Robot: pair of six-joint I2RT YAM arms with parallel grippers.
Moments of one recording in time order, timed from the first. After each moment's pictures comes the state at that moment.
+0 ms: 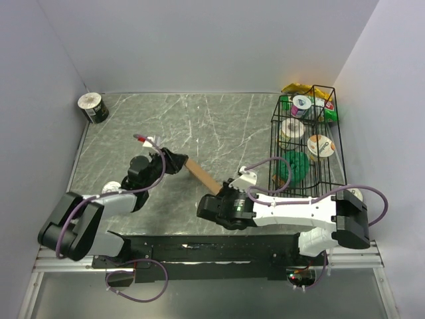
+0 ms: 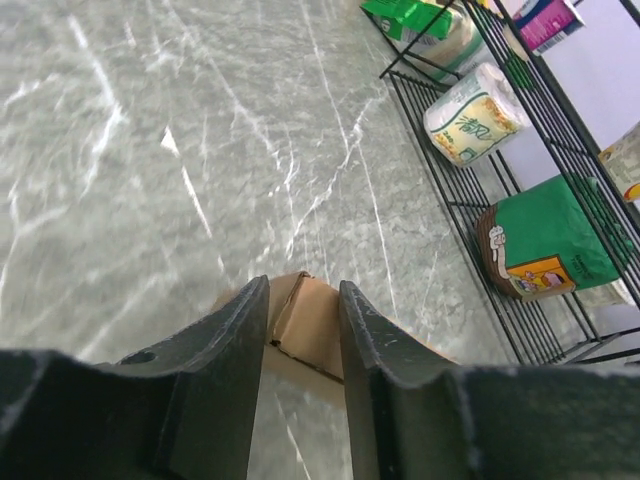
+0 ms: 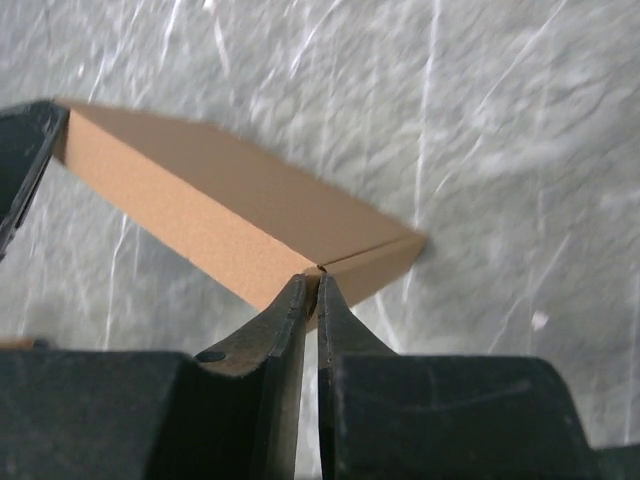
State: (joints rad) left arm -0.41 1.37 0.39 0.88 0.23 -0.55; right arm 1.33 1.43 1.01 -0.83 0.99 1.64
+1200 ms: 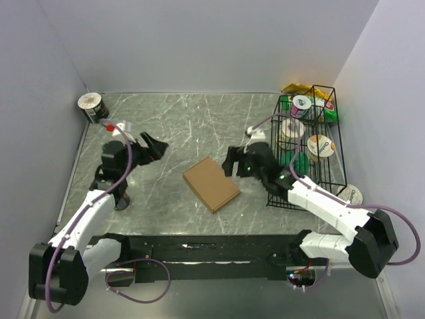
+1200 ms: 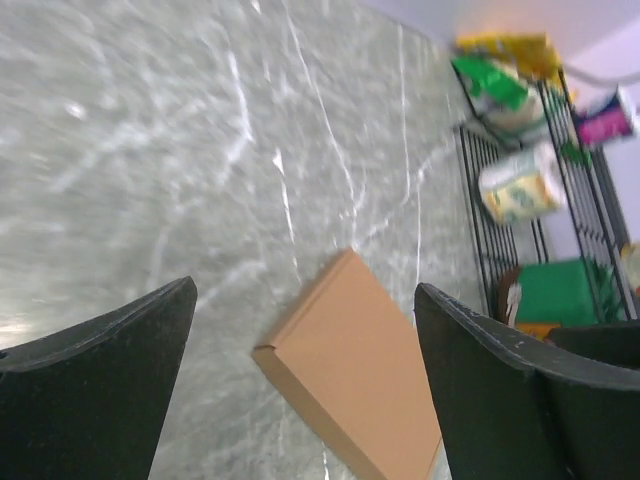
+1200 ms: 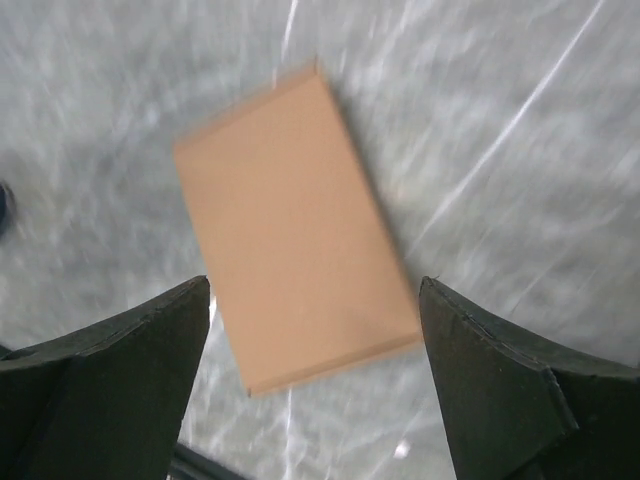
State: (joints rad) left arm -0.20 1.01 0.56 0.20 0.22 -0.60; right arm 0.75 1.17 0.81 -0.24 0.21 0.53
